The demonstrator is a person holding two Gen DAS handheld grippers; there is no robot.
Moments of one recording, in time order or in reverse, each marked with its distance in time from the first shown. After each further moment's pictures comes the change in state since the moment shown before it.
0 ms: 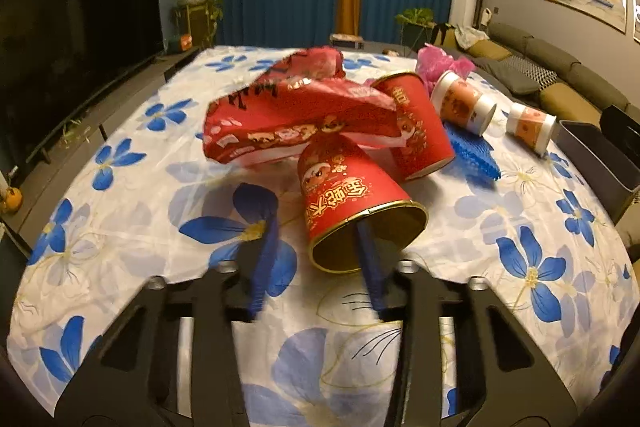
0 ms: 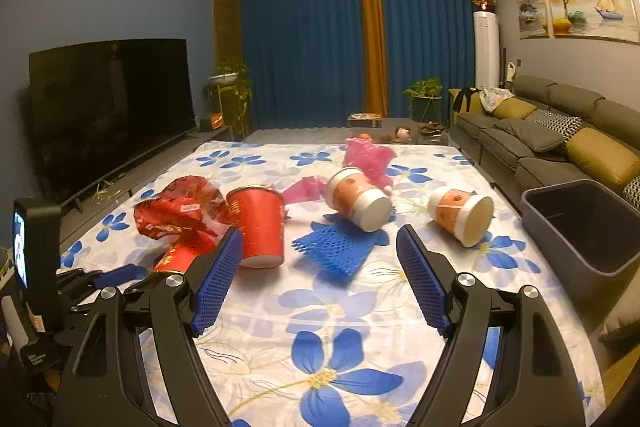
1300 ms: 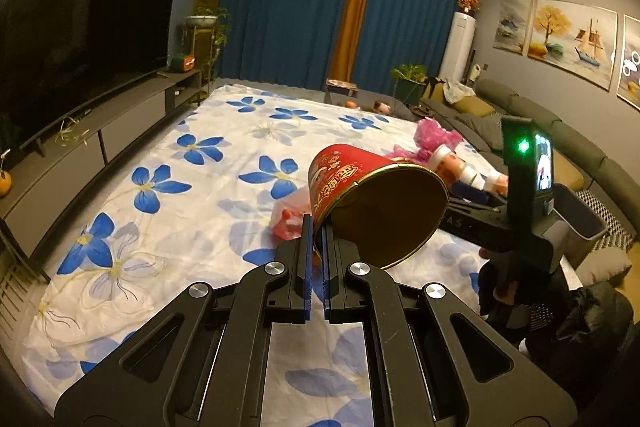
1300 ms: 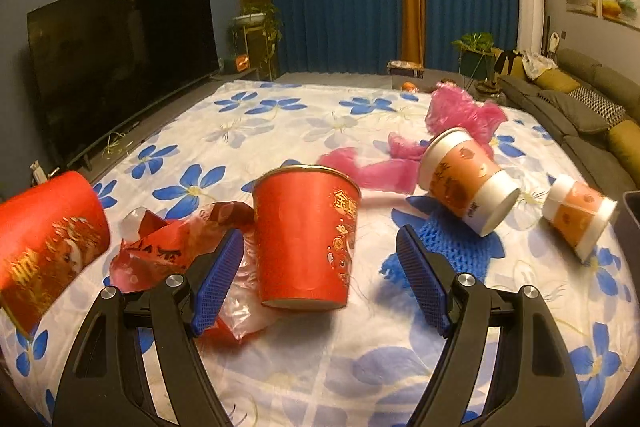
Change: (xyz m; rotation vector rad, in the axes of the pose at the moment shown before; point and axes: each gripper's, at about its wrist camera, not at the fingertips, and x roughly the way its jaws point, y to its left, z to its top) left arm -0.074 0.069 0.012 -0.111 -0.169 -0.088; right arm 0.151 0.052 0.005 -0.044 0.231 0.100
